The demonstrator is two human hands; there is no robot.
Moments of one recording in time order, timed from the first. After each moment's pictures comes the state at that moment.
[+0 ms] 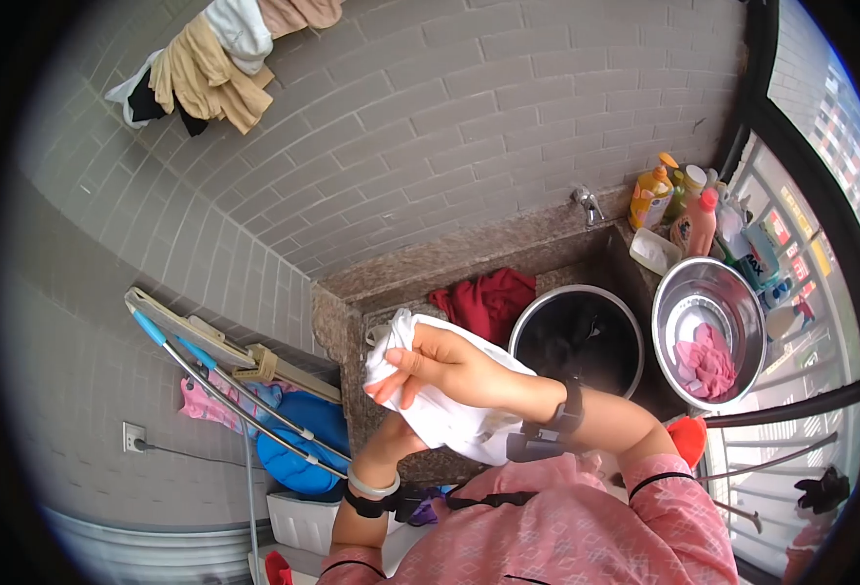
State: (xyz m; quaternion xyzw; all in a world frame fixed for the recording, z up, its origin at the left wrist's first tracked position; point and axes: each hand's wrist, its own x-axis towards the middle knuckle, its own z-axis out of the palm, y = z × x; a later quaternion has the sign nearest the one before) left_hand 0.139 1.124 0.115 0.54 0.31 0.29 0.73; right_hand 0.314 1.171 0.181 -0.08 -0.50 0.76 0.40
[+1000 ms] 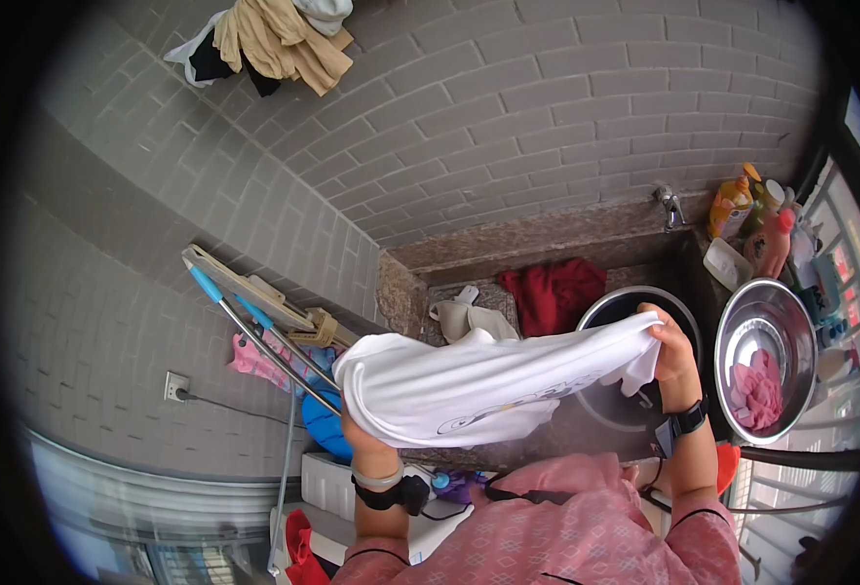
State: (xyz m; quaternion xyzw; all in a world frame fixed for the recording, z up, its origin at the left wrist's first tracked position) left_hand 0.065 1.101 0.127 0.40 0.16 0.68 0.59; right_hand 0.459 1.180 0.054 -0.14 -0.29 0.76 0.57
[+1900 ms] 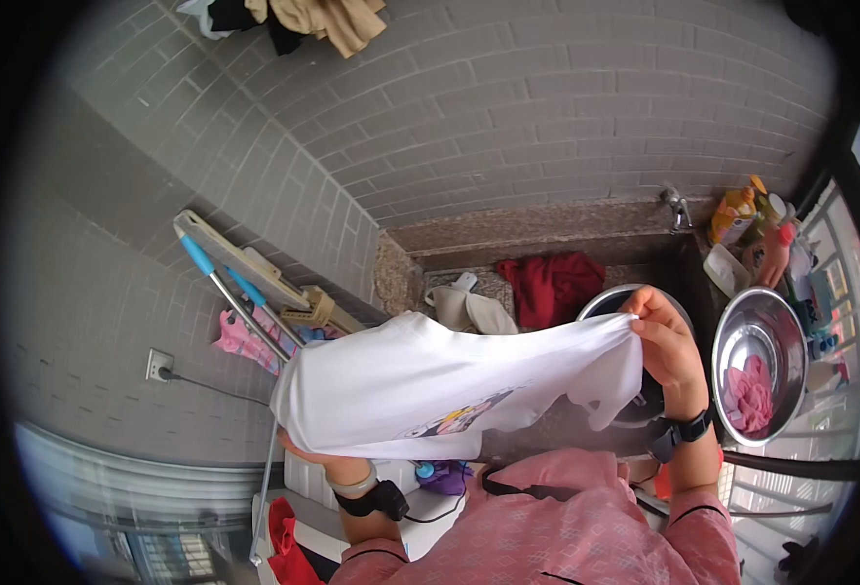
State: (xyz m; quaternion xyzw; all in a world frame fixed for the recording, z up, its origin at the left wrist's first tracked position) left_hand 0.002 1.062 0.125 0.47 0.35 0.77 0.27; right_hand 0.421 1.168 0.127 -0.20 -0.37 0.73 0.54
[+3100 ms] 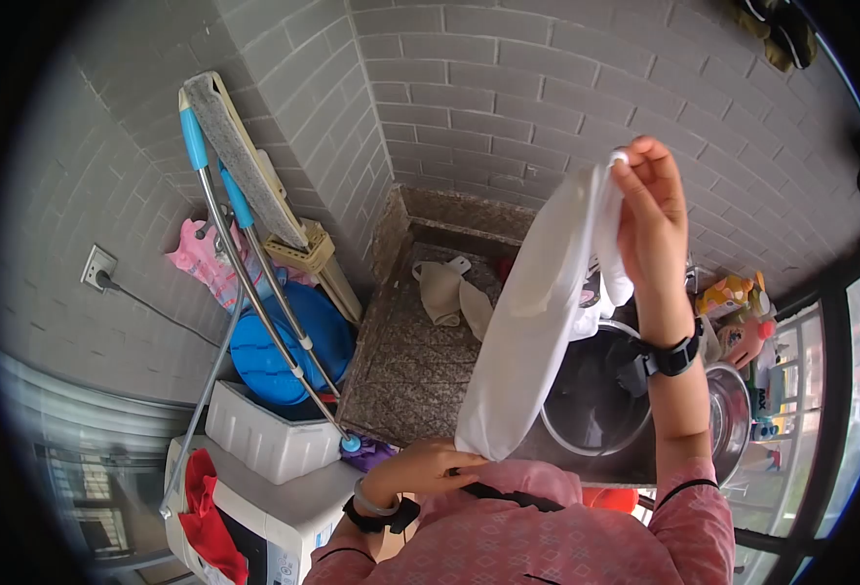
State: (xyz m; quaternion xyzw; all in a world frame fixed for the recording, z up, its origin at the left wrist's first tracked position) left_hand 0.068 1.036 0.061 0.72 0.42 0.29 0.47; right_hand 0.264 1.285 0.235 -0.15 -0.52 0.55 0.63
